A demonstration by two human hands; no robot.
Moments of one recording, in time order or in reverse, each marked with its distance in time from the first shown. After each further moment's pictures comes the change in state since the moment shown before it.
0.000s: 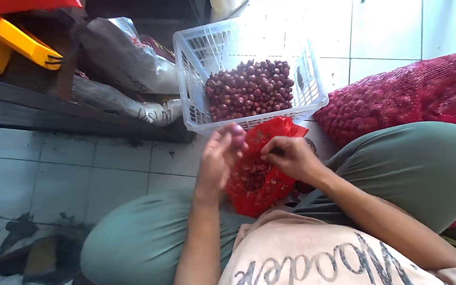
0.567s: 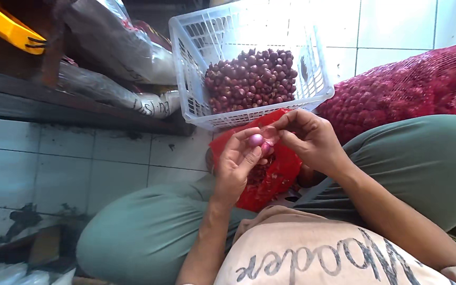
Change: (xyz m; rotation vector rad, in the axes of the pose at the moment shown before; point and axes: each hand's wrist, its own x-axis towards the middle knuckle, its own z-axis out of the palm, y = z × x) left_hand -0.030 -0.024 0.016 -0.003 -0.144 0.135; right_hand -0.001 -0.018 -0.023 0.134 0.191 -0.136
